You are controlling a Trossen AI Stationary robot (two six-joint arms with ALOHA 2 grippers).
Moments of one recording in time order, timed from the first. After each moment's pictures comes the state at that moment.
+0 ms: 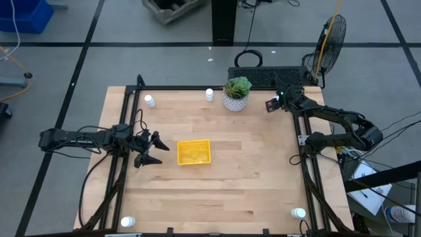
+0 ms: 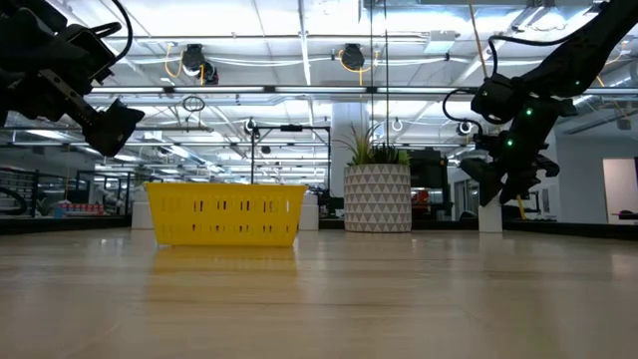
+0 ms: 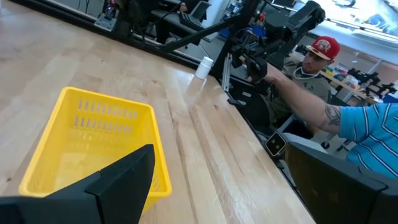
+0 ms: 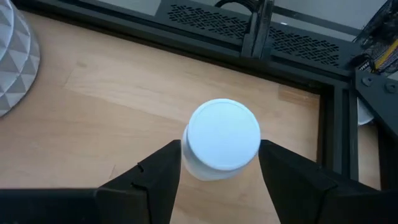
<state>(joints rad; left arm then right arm) 0.04 0.27 0.01 0.13 0.42 -0.40 -0.95 1.20 0.47 -0.15 0.29 0.23</state>
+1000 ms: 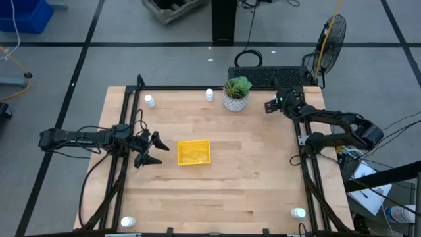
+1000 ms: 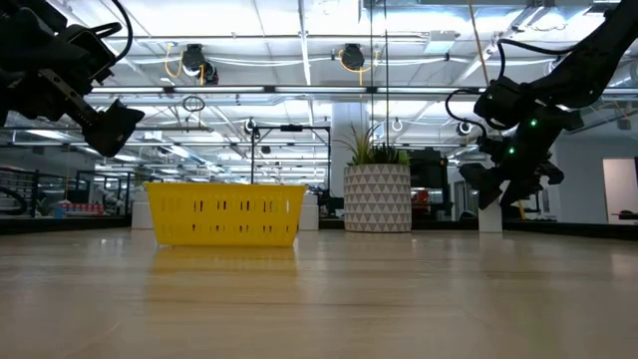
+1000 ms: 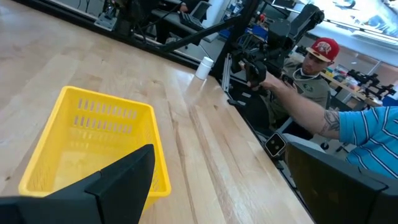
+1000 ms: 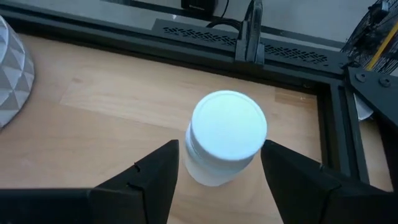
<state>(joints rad) 0.04 0.27 0.01 0.13 0.42 -0.41 -0.89 1.21 0.37 0.04 0.39 0.30</state>
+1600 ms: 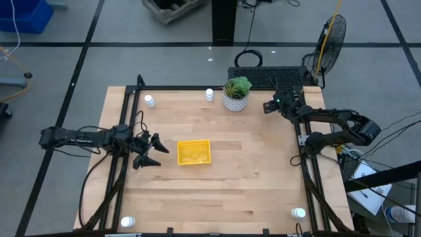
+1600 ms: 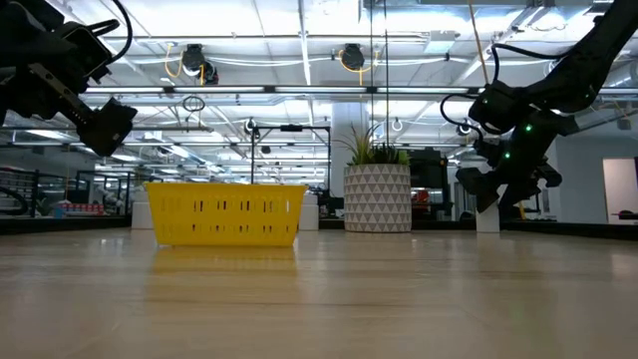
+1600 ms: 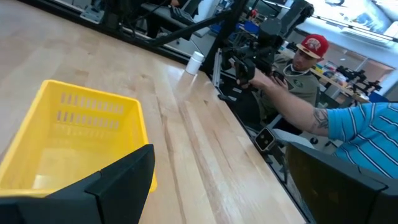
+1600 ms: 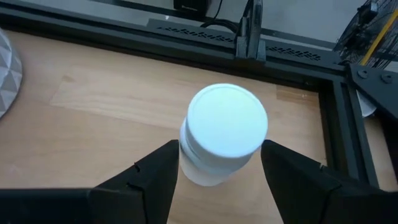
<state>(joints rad) -0.01 0.27 0.01 0.13 0.42 -0.42 -0.85 1.26 0.37 0.08 0.45 0.34</state>
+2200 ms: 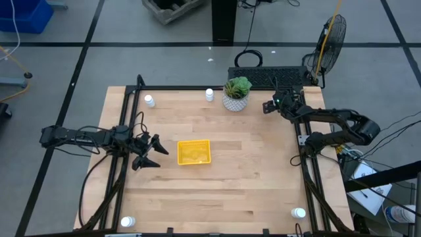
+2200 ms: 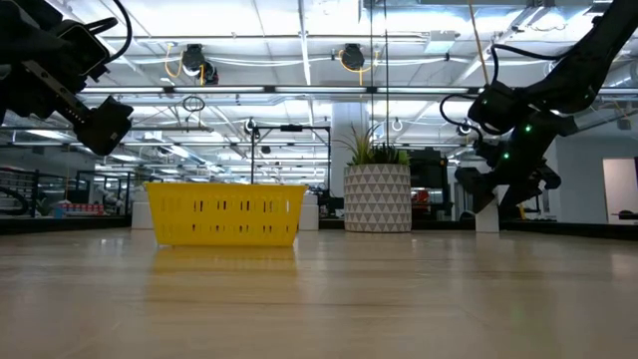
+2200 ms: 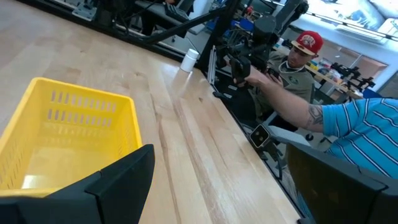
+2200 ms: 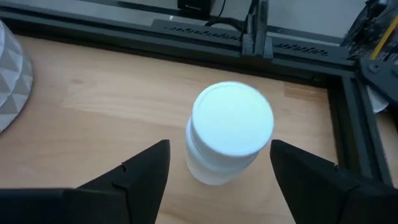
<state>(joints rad) -0.03 0.27 0.01 0.13 0.42 -0.43 -0.85 1.27 0.37 0.09 0.44 0.37</state>
